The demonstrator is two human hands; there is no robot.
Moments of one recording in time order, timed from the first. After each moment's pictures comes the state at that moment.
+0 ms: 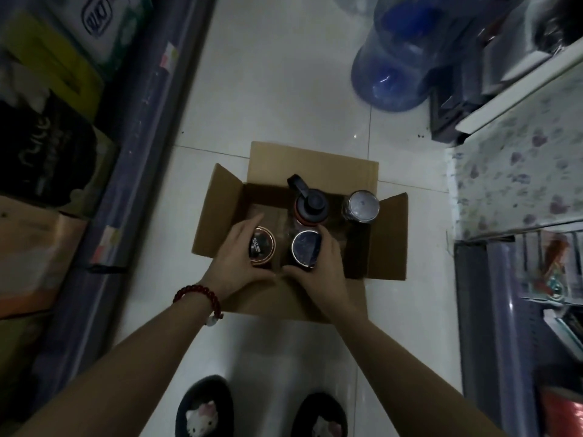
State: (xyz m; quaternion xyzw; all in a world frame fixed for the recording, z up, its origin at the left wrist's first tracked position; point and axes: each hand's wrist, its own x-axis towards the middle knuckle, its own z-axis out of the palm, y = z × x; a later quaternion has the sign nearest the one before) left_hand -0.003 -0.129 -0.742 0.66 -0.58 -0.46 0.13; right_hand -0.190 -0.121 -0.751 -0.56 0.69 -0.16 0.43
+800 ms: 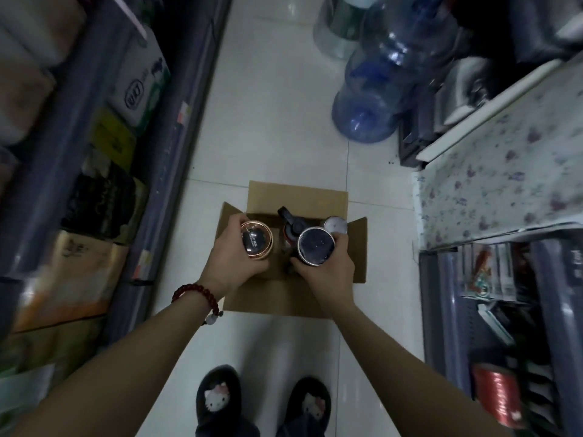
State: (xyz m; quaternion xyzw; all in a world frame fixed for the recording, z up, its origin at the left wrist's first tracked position) left_hand -0.015 -0.145 -0.569 0.71 -0.53 -0.42 0.20; right_hand -0.200 -0.130 -0.576 -0.47 0.72 -0.27 0.42
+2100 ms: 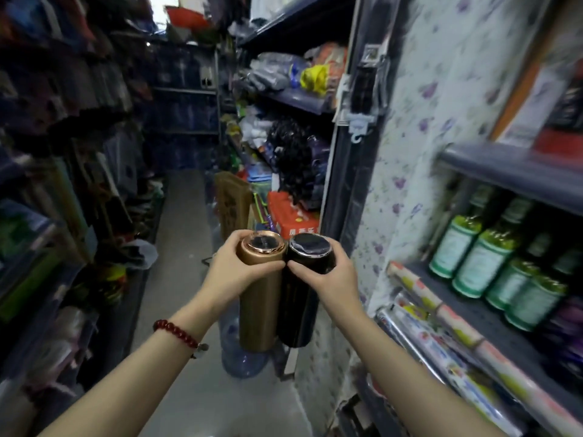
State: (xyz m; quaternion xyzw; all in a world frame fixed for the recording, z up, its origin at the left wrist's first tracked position) left_hand -0.239 -0.234 0.142 0.41 -0.67 -0.42 0.45; right_hand -0.409 -0.176 0.125 -0.49 0.59 -0.61 0.20
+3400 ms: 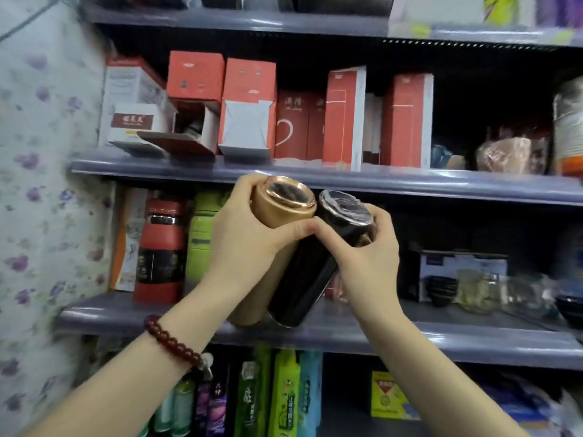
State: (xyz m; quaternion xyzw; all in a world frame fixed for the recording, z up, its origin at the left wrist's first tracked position) left_hand -0.455 0.028 0.441 -0.21 -0.69 -0.47 0.50; right_hand -0.475 0.175 0.416 -0.23 0.60 -0.64 -0.43
